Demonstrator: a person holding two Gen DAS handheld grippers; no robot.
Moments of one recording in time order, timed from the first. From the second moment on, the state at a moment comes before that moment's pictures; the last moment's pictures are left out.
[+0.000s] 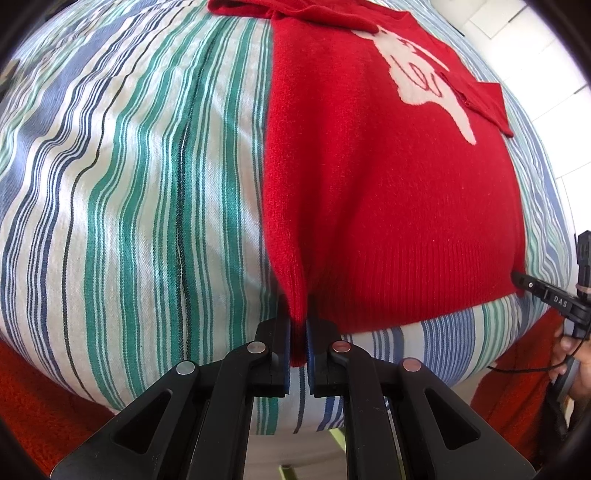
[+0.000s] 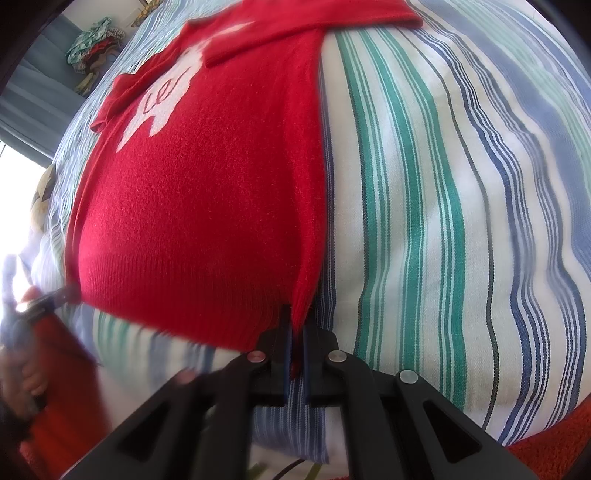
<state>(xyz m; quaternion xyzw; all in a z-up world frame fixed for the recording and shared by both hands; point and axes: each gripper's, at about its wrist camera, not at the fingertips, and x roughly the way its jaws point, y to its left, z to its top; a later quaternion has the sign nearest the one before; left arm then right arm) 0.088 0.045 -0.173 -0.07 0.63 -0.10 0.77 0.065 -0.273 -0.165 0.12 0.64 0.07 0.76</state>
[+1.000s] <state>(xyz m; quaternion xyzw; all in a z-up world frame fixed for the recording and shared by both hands) 0.065 0.124 -0.085 -0.10 0.57 0.09 0.81 0.188 -0.241 -0.022 -0.15 0.50 0.15 0.84</state>
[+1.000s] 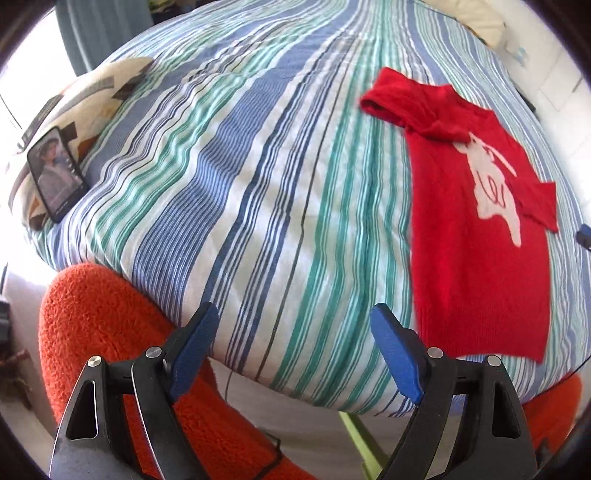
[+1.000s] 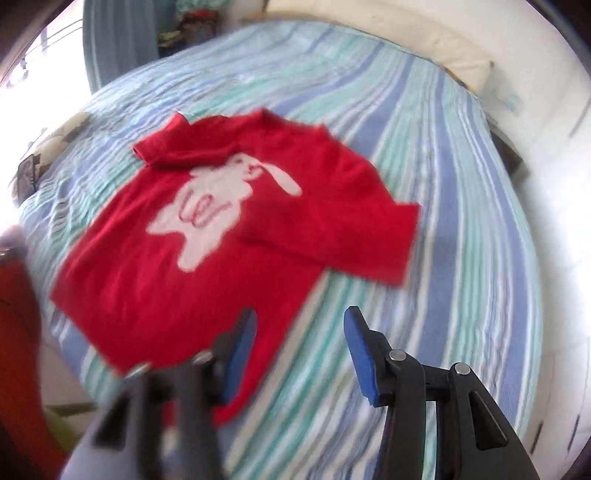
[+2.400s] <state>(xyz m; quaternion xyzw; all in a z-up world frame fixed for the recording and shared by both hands) 0.052 0.083 -0.111 -0.05 0.62 0.08 0.78 0.139 -0.627 -0.163 0.49 0.36 -0.12 0.78</state>
